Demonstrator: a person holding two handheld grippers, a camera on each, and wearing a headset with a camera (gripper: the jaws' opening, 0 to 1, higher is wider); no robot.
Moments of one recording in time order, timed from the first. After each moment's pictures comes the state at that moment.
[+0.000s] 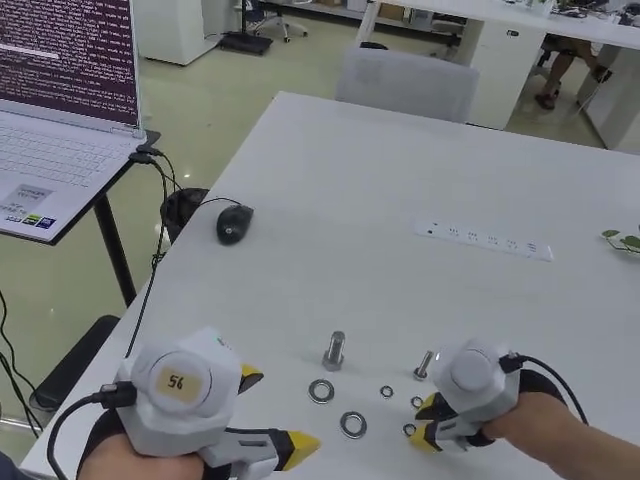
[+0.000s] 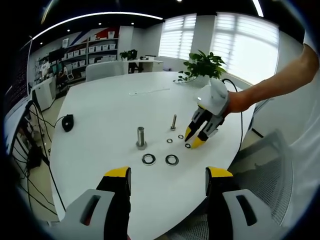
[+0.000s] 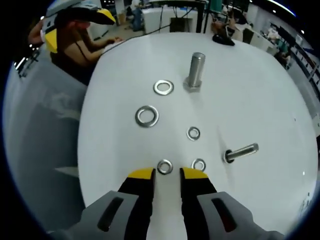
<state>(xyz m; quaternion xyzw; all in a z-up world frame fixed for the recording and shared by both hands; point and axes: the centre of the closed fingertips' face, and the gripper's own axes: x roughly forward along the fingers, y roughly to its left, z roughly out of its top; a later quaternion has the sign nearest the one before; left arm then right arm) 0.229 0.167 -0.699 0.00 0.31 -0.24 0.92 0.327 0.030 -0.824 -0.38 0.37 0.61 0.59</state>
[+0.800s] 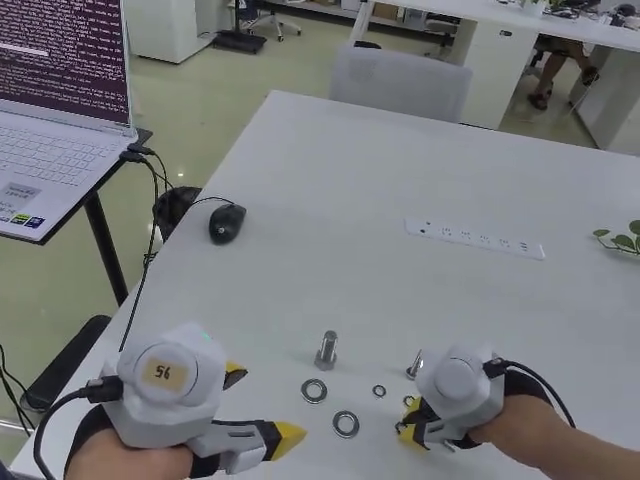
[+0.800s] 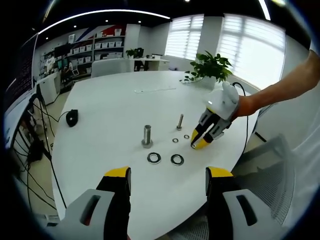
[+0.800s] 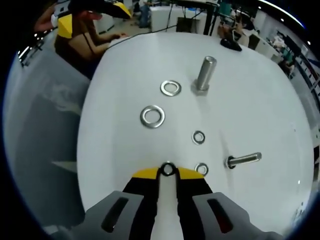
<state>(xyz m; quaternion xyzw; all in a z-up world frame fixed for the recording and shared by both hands) 0.234 0.177 -0.702 -0.01 0.32 -0.22 0.92 0.325 0.033 -0.825 -0.41 0.35 0.62 0.57</state>
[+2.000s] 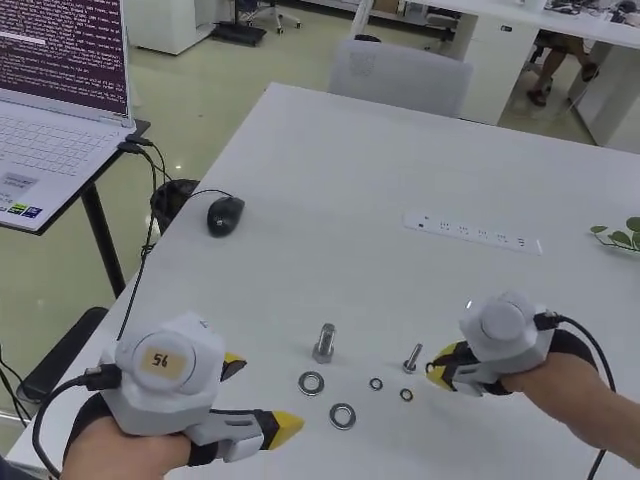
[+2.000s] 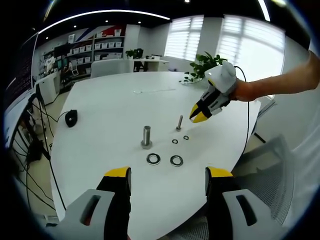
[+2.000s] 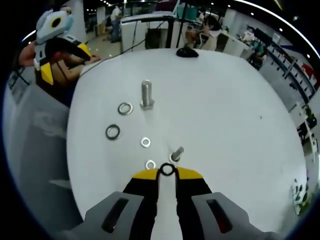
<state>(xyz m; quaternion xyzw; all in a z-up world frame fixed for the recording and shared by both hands) 0.236 0.176 -0.702 -0.02 0.32 -0.22 0.92 0.396 0.017 -0.760 -0.36 0.34 0.54 0.68</state>
